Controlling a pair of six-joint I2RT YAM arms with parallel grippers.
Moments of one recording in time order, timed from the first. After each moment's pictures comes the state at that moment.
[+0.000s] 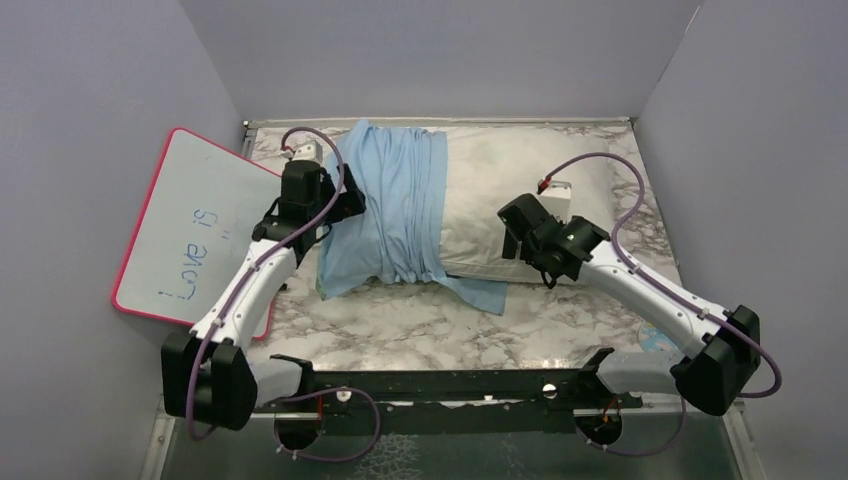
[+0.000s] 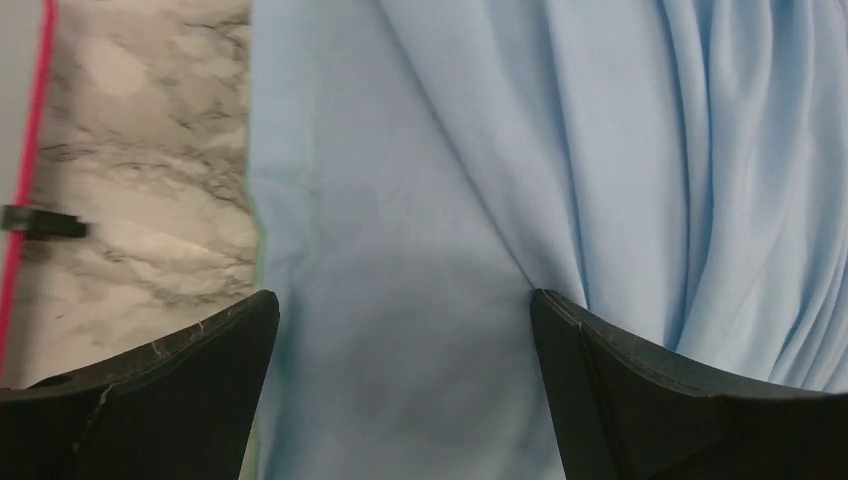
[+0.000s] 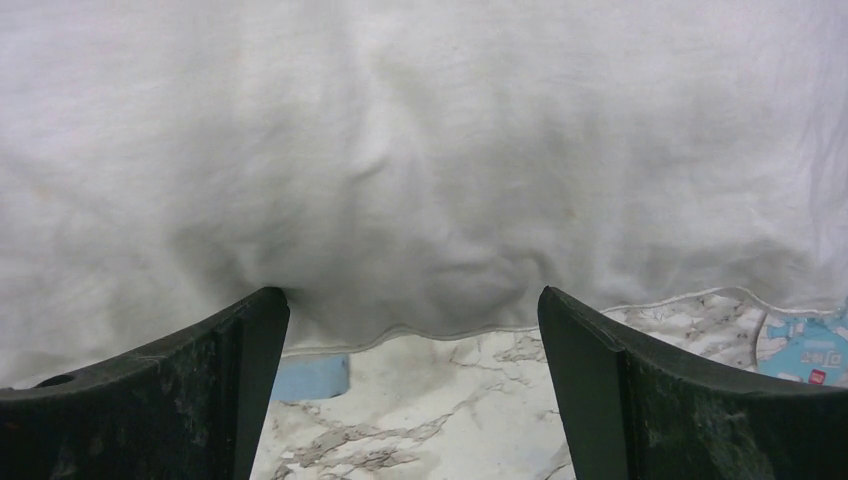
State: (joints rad) left arm -0.24 1.17 0.94 -0.32 -0.11 -0.44; right arm 0.72 1.27 1.08 -0.92 0.68 0.75
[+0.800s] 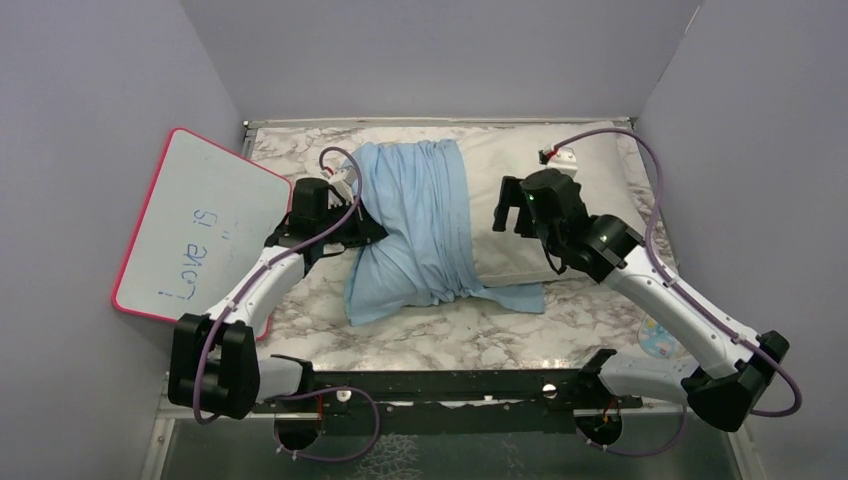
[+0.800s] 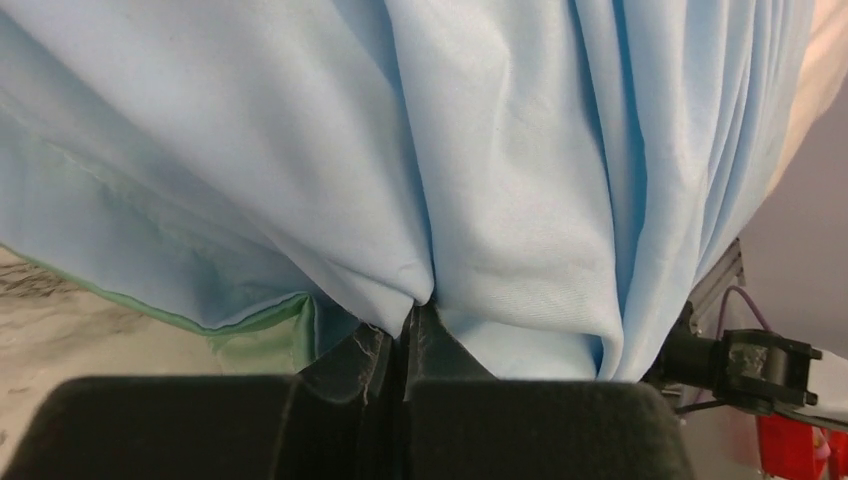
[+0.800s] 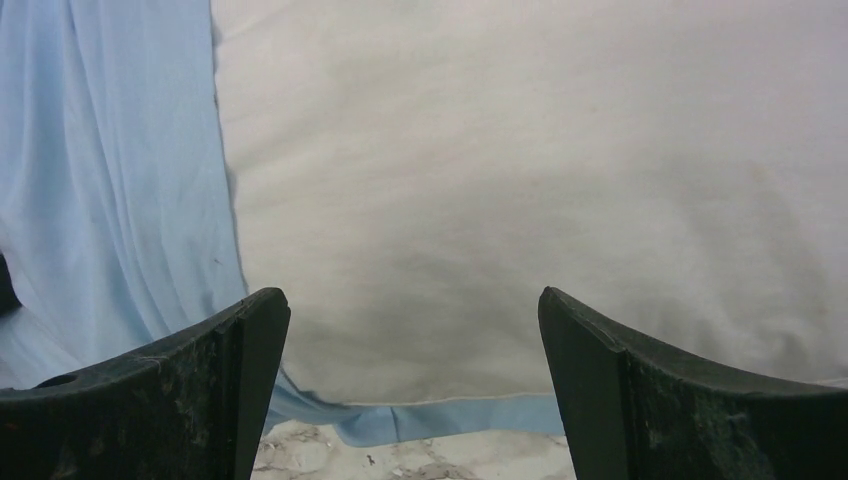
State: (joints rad) left arm -0.22 1.29 0.79 -0.11 0.57 -0.45; right arm 0.72 1.13 1.18 -0.70 0.51 0.54
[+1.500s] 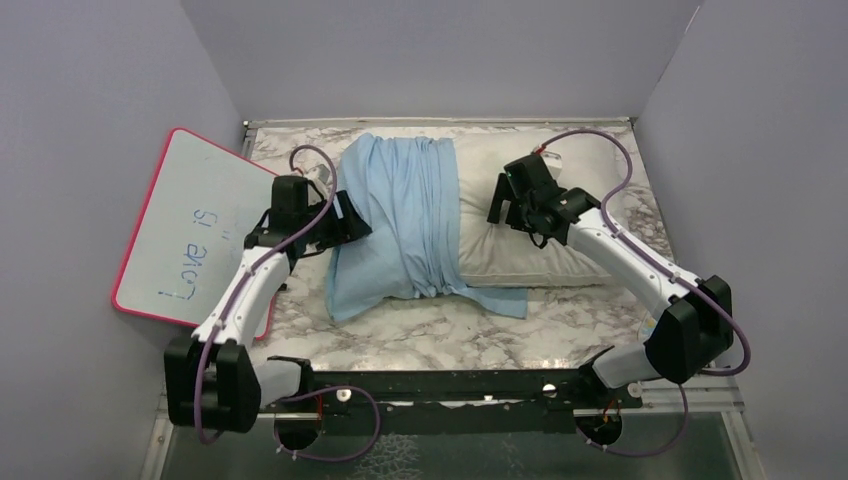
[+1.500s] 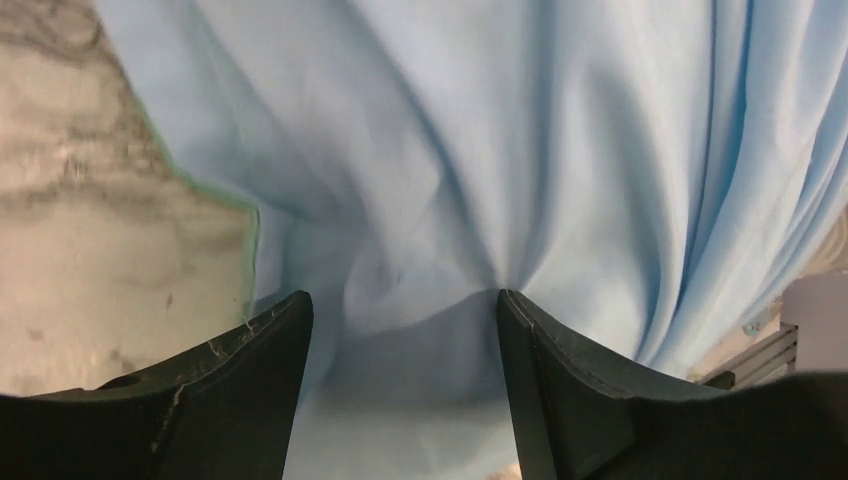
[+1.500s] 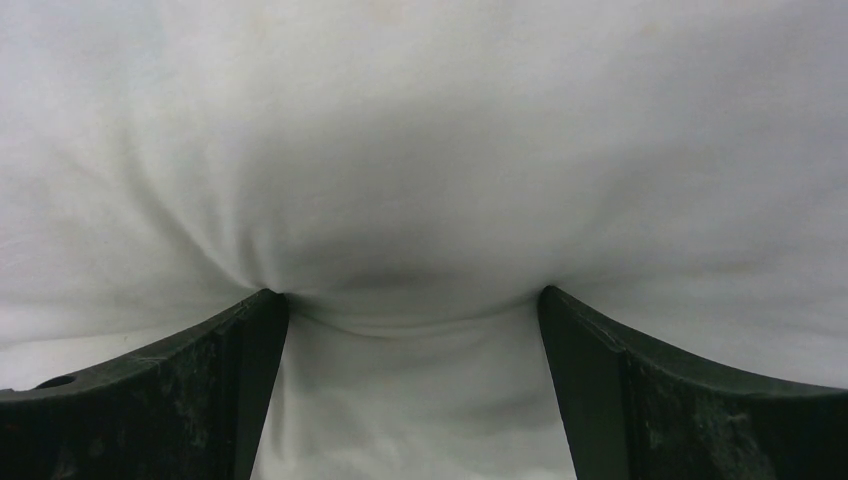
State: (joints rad) left arm -0.12 1.28 0.91 -0.36 0.43 -0.40; right arm 0.54 1.44 1.23 -0.69 0.39 0.64
